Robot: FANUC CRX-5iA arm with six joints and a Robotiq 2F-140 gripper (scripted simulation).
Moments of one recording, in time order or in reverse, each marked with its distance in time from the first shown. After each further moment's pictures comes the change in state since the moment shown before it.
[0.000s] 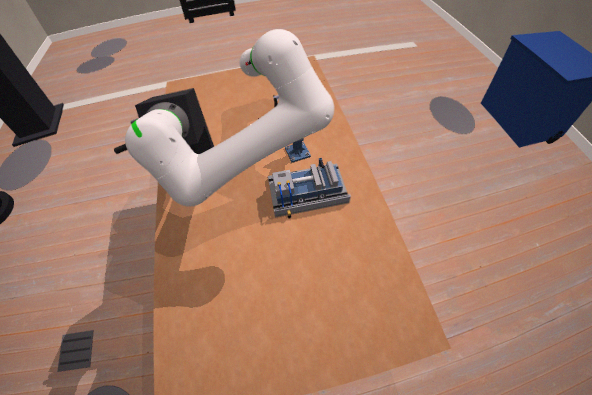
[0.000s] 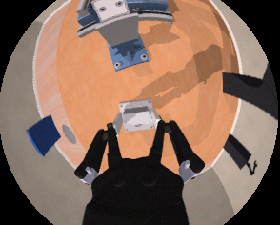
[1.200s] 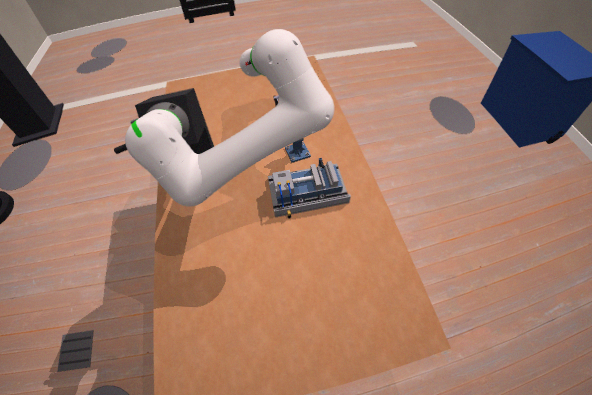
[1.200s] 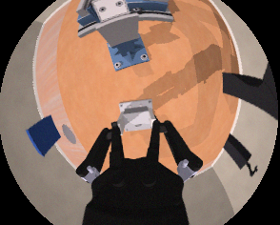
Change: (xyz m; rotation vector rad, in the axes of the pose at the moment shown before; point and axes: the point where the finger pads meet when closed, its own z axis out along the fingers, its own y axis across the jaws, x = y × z) arm 0.000 0.000 0.000 0.000 0.000 0.000
